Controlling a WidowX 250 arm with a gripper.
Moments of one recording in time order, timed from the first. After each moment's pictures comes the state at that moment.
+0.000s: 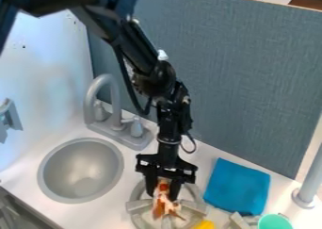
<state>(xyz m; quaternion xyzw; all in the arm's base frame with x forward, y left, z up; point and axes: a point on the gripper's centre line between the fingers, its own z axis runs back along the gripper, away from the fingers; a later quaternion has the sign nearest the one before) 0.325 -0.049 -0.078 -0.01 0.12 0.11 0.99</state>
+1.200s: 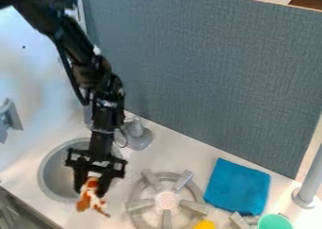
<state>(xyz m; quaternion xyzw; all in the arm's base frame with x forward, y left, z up) 0.274 0.064 -0.082 0.03 0.26 0.16 0.95</state>
